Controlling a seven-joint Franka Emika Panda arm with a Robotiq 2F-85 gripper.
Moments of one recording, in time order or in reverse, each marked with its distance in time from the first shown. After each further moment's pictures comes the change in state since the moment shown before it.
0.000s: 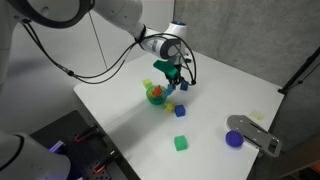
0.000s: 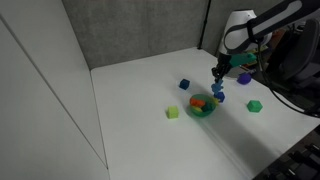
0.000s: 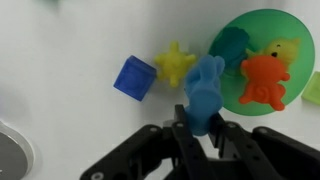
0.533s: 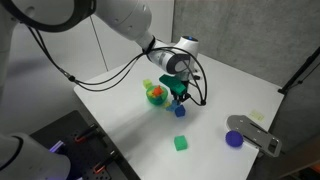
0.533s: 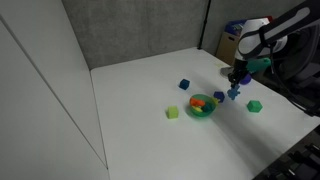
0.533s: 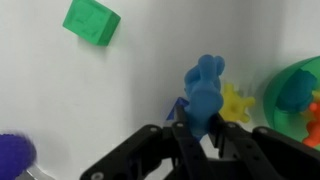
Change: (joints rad) arm -0.089 -0.005 -0.044 -0.087 0.000 -0.009 -0.074
